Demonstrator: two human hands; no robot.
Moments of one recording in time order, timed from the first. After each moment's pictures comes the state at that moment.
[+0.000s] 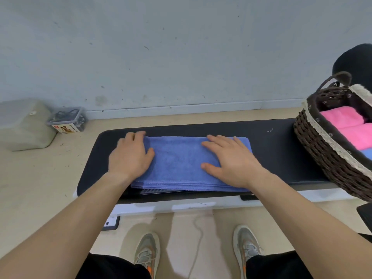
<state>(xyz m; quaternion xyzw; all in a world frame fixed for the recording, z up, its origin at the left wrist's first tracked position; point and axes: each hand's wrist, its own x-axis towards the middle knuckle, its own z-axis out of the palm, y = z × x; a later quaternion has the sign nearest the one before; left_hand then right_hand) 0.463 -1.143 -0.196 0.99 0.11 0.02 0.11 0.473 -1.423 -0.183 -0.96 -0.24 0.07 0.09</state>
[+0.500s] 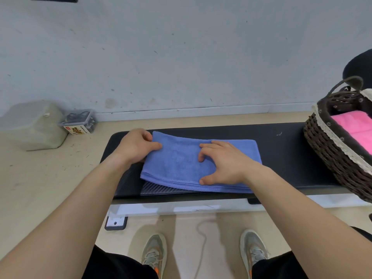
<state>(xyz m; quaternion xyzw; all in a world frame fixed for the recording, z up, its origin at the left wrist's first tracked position) 0.476 -1.129 -0.158 0.88 0.18 -0.03 0.44 0.487 -1.393 -0.182 -0.94 -0.30 0.14 0.13</state>
